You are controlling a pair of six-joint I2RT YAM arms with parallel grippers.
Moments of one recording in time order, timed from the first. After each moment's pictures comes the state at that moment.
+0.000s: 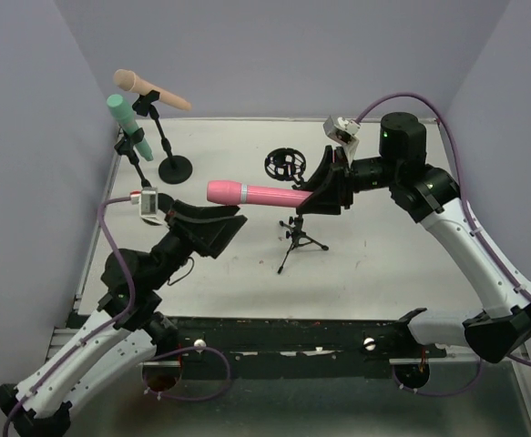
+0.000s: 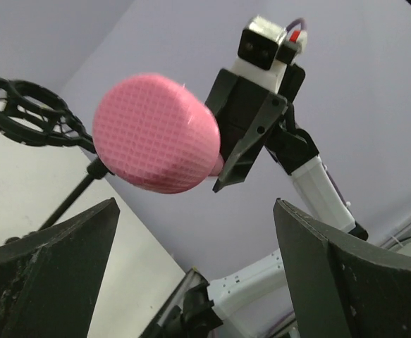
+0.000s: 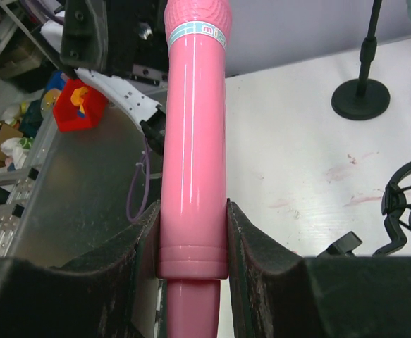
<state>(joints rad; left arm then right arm) -0.68 0.42 0.56 0.30 0.13 -0.93 0.52 1.28 1.45 -0.51 -1.12 -0.02</state>
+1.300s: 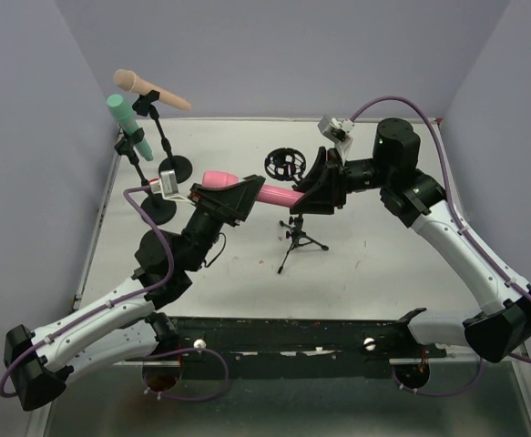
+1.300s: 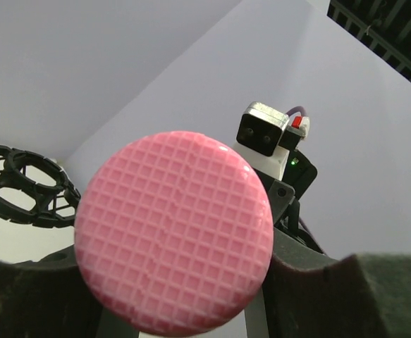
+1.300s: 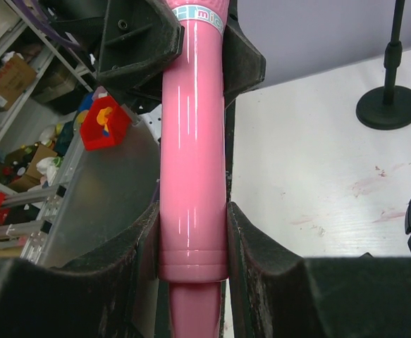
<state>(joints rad) -0.91 0.81 0.66 0.66 -0.28 -0.88 0.52 1.28 1.34 -0.21 -1.14 0.23</state>
